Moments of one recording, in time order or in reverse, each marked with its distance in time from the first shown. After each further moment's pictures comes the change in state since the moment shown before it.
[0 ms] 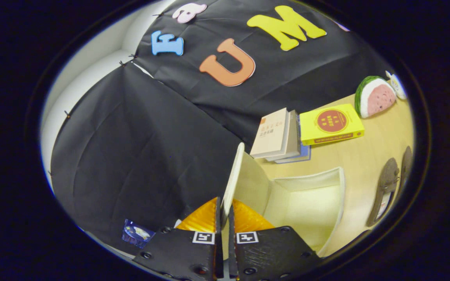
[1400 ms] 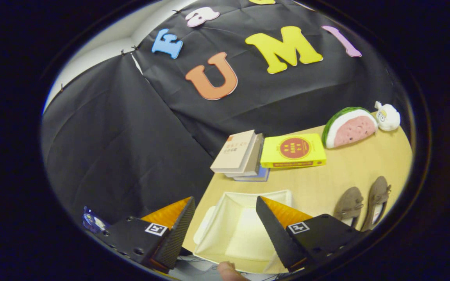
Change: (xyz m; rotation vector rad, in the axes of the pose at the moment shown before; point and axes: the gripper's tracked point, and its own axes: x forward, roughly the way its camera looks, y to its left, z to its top) arm -0.059 -0.123 0.025 -0.222 -0.149 -0.325
